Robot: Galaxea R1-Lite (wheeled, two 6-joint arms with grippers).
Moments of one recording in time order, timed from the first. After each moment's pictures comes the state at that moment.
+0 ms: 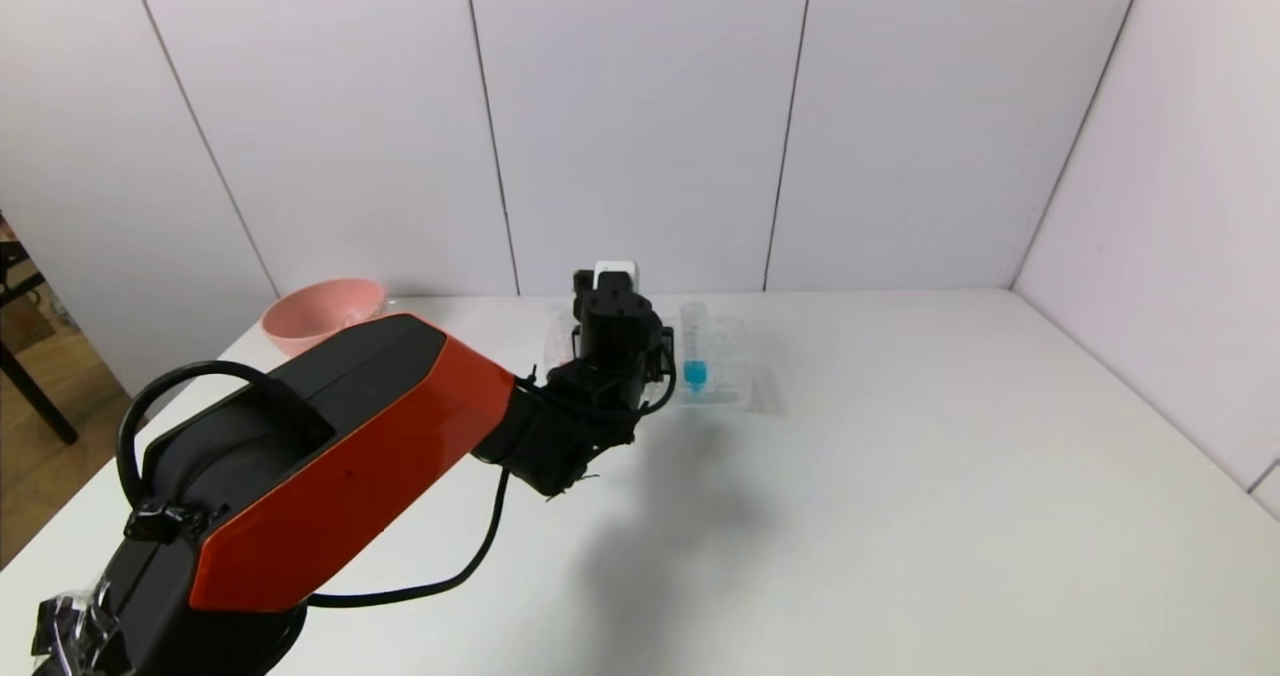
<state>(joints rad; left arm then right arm) -0.59 2.44 -1.47 -0.85 0.52 -0.15 0.00 0.00 0.00 -0.01 -0.04 0.10</state>
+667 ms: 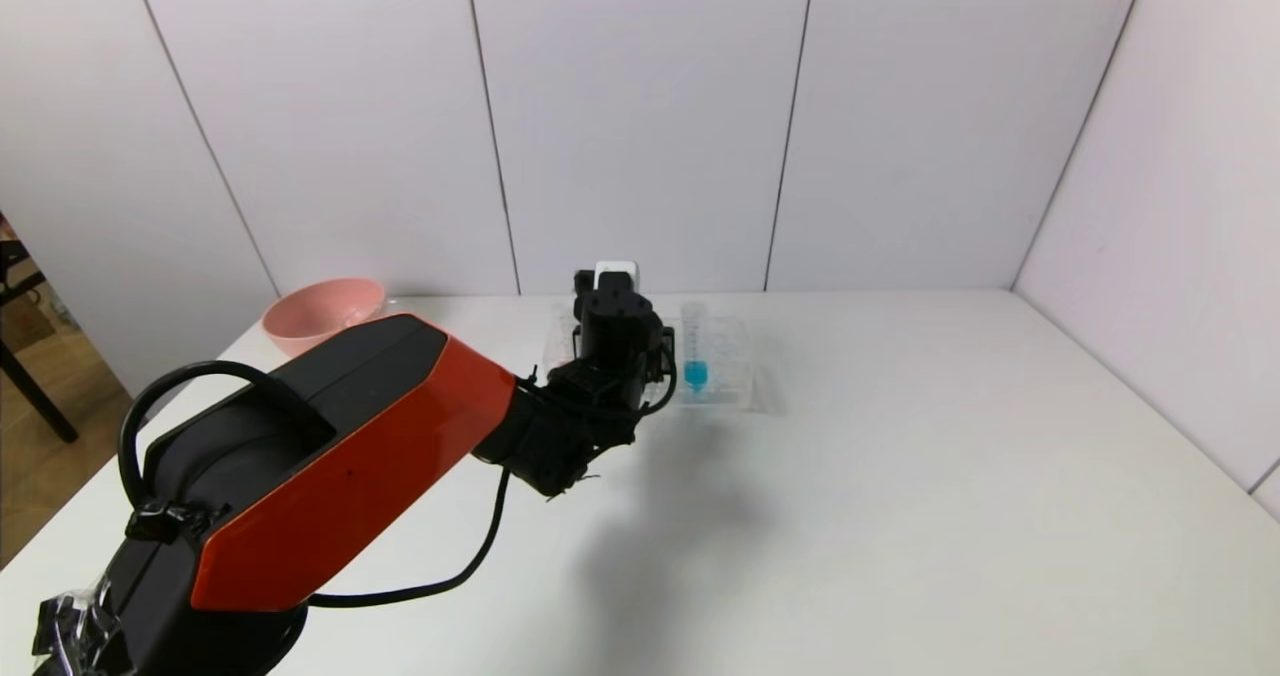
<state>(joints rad) -0.59 2.44 -1.47 -0.85 0.52 -0.15 0.00 0.00 0.00 -0.01 -0.04 0.10</state>
